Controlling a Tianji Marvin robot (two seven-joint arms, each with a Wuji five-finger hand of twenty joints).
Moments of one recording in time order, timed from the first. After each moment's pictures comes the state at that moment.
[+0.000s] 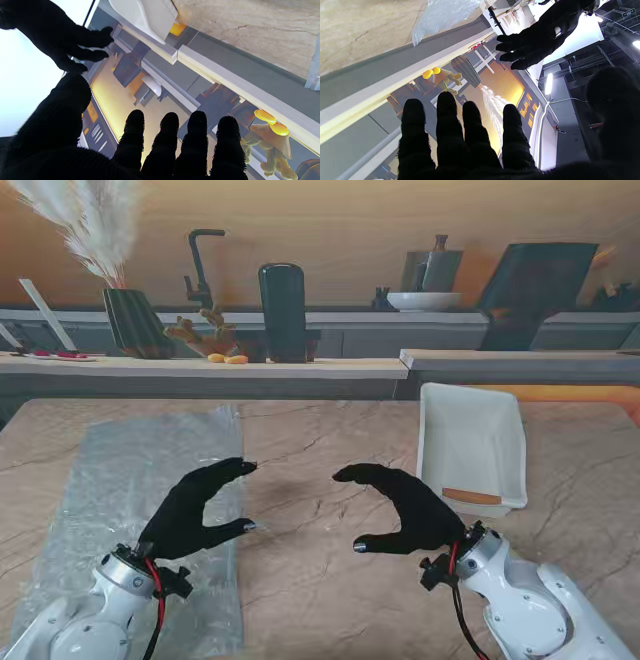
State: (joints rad) left arm 1.91 -1.13 -1.45 -1.85 0.61 -0.50 0.15; right arm -1.78 -1.08 1.37 -1.79 -0.51 -0.62 0.01; left_hand 0.63 -0.42 0.36 -0.03 0.42 0.09 0.21 0.34 0.50 0.24 0.10 0.29 0.41 0.29 0.17 0.36 0.16 0.32 0.39 0.42; right_hand 0.28 -0.58 0.65 -0.04 0.29 -0.05 0.41 0.62 0.47 0.20 0.34 0.32 0.56 0.19 0.20 0.43 0.27 0.31 0.52 0.68
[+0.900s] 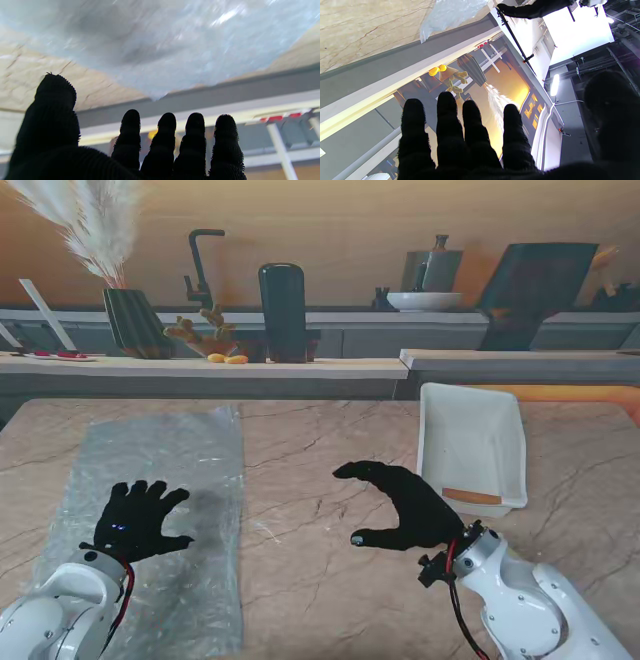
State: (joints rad) left arm 1.95 -1.06 -1.52 -1.91 1.29 0.06 -0.08; right arm -1.78 -1.09 1.37 -1.80 -0.55 -0.58 -0.01; left_hand 0.67 -0.35 0.09 -0.03 0.41 0.03 0.21 0.35 0.48 0.21 0.10 0.29 0.37 0.27 0.17 0.36 0.14 0.30 0.47 0.46; right_hand 0.27 -0.55 0.66 -0.04 0.29 -0.06 0.41 0.61 0.49 0.20 0.33 0.32 0.56 0.19 0.20 0.43 0.27 0.31 0.52 0.68
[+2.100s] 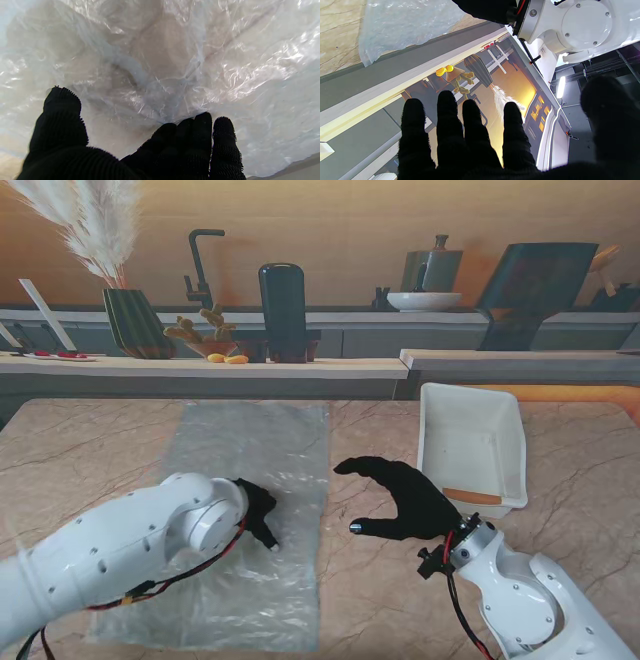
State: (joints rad) left arm 0.81 -0.94 -0.29 -1.47 0.72 0.27 -0.61; right arm -1.75 -1.09 1.35 -1.77 -0.55 -0.54 -0.01; left_hand 0.70 -0.21 0.00 -0.05 0.38 0.59 0.13 0.30 0.50 0.49 0.06 0.26 0.41 0.36 0.20 0.35 0.15 0.25 0.43 0.47; right_hand 0.27 -0.49 0.64 -0.04 0.32 -0.06 0.42 0.60 0.50 0.20 0.33 0.32 0.57 0.18 0.20 0.44 0.27 0.31 0.52 0.70
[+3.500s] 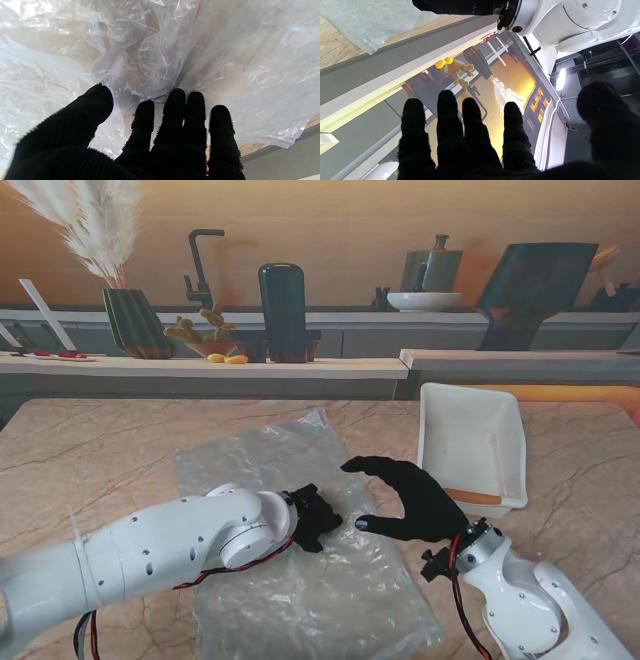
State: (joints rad) left arm 0.73 -1.06 -0.12 -1.39 0.80 0.02 -0.33; right arm -1.78 -1.10 1.37 -1.78 -0.56 -0.56 -0.06; left_hand 0.67 -0.37 0.62 -0.07 0.38 0.26 0.89 0.85 0.70 0.32 0.63 0.65 0.58 0.26 0.46 0.51 0.17 0.24 0.89 0.46; right_hand 0.27 -0.44 0.63 -0.04 0.32 -0.07 0.42 0.60 0.53 0.20 0.33 0.32 0.58 0.18 0.20 0.45 0.27 0.31 0.52 0.71
